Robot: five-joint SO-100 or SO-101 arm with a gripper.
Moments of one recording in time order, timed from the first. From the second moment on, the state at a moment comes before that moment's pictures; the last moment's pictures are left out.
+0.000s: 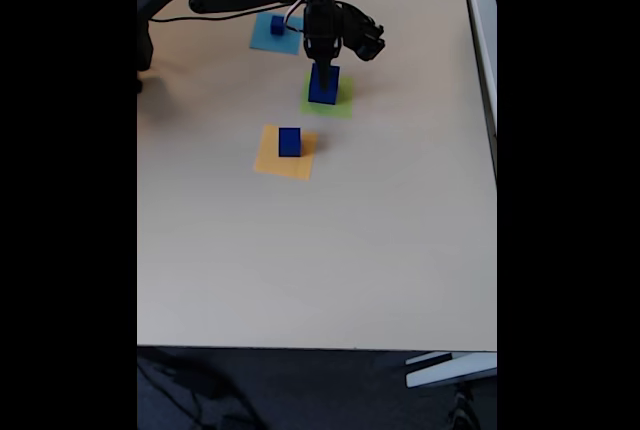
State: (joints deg) arm 4.7 43.6 28.1 92.9 88.7
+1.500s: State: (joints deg) arm 5.7 42.7 27.8 92.8 88.1
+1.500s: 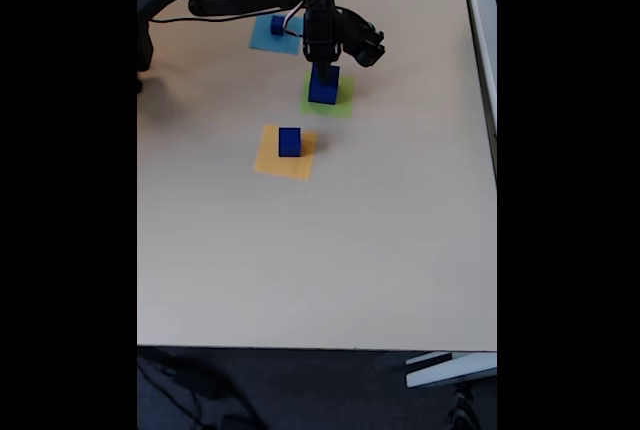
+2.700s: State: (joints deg) arm 4.7 51.0 35.1 95.6 90.2
